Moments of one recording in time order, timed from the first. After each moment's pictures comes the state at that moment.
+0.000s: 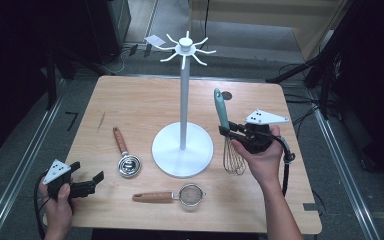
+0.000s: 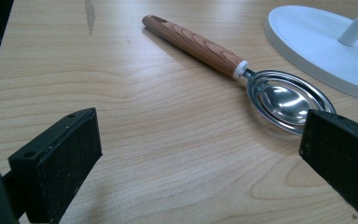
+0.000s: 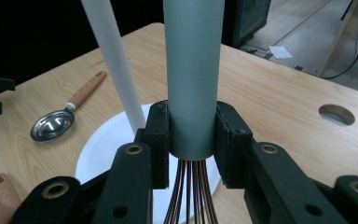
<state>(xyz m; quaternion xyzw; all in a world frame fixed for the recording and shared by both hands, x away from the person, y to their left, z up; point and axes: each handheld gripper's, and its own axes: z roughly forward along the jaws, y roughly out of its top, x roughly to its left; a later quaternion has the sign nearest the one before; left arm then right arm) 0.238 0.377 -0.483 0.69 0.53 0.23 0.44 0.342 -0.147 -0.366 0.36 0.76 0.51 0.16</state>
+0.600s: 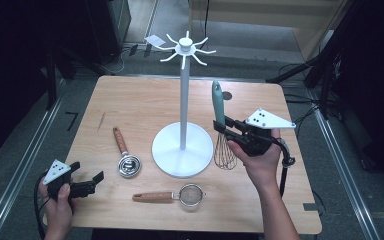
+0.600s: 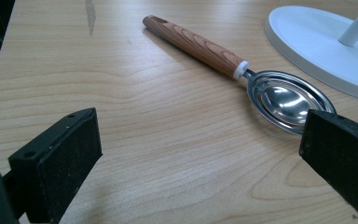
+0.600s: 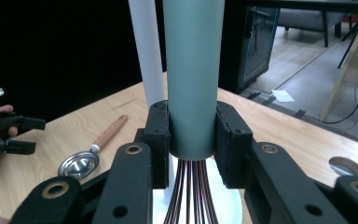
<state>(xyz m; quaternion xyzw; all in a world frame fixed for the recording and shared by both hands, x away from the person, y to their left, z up) 0.238 0.377 -0.483 0.69 0.53 0.24 0.44 0.317 -0.133 -0.335 0.32 0.72 0.58 0.19</state>
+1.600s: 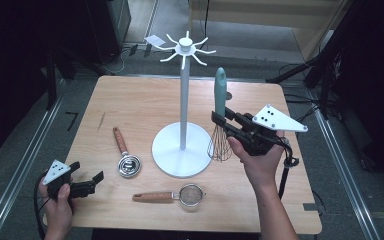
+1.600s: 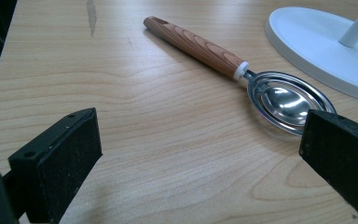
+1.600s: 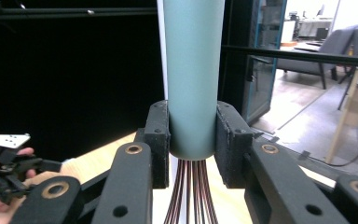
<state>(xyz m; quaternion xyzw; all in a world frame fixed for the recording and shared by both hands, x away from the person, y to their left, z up) 0.237 0.377 -0.483 0.69 0.53 0.24 0.44 0.299 -0.128 -0.302 0.29 0.68 0.64 0.21</state>
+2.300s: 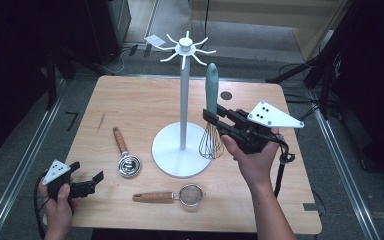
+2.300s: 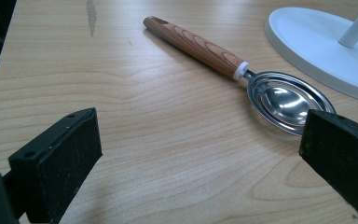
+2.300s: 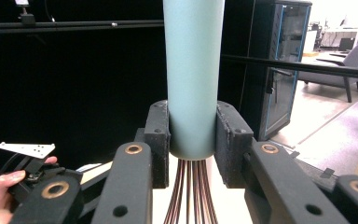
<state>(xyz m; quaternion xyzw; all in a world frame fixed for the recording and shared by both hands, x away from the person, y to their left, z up) 0.237 0.377 -0.483 0.69 0.53 0.24 0.44 0.298 -0.114 -0.289 0.26 0.67 0.66 0.19</state>
